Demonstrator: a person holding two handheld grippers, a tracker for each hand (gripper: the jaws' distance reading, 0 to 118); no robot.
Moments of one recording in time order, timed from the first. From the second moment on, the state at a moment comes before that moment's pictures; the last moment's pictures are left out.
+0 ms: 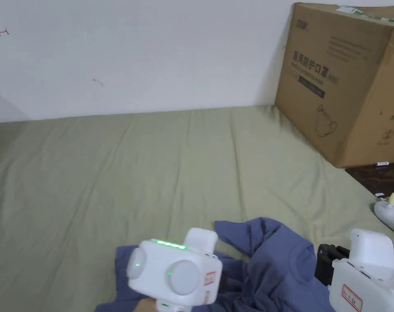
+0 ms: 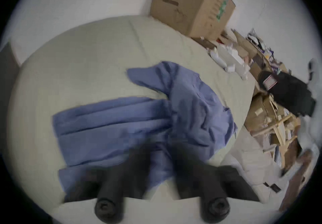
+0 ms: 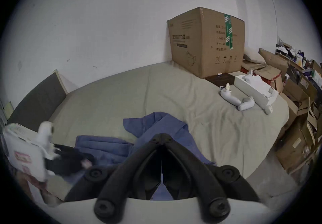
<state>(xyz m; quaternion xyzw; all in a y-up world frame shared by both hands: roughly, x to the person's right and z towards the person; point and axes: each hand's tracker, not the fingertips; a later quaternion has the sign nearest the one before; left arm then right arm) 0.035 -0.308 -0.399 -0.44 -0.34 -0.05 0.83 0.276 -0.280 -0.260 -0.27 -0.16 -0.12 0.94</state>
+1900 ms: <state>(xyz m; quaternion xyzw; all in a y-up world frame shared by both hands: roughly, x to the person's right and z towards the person) -0.073 -0.348 -0.542 -0.48 -0.15 -0.05 0.86 0.363 -0.395 -0.558 -0.53 -0.07 -0.06 0.84</state>
